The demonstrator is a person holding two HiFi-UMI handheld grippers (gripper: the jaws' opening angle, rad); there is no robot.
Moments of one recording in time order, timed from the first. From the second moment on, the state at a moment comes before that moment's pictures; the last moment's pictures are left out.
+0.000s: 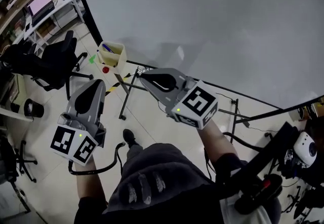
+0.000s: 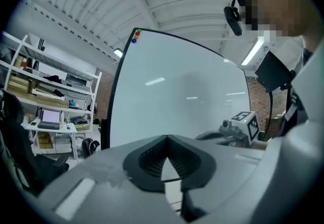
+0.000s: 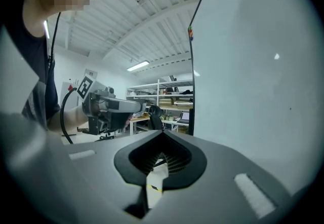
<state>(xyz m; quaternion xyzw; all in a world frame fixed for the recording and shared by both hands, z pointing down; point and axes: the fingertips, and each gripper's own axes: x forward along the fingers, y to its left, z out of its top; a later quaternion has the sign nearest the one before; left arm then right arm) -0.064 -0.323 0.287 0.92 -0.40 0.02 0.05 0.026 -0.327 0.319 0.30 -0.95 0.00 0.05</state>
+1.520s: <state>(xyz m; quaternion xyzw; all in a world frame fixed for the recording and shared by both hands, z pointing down) -0.136 0.018 0.318 0.89 -0.44 0.00 0.10 -0.077 -0.015 0.351 0.18 -0.98 0.00 0.13</state>
